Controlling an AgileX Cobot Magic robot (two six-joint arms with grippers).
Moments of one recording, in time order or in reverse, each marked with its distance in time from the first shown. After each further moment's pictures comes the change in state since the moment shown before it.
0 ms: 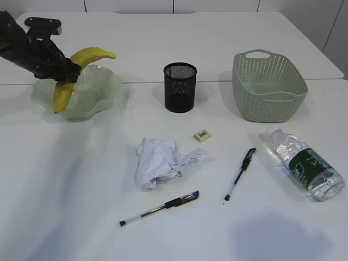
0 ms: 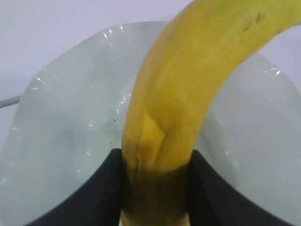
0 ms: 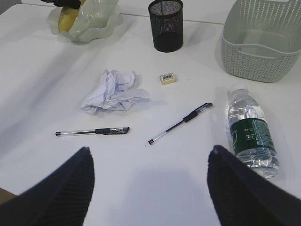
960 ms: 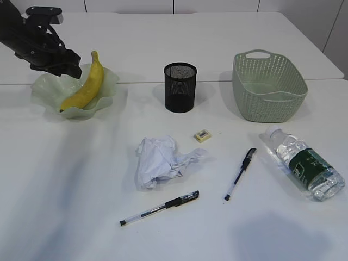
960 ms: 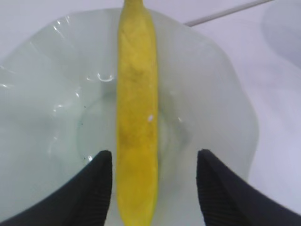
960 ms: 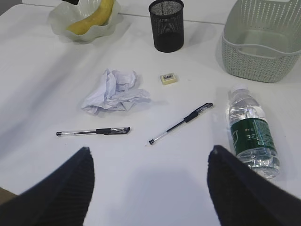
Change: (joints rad) left arm 0.000 -0.029 -0.091 0.000 0.240 0.000; right arm 0.000 0.000 0.000 0.002 0.000 0.000
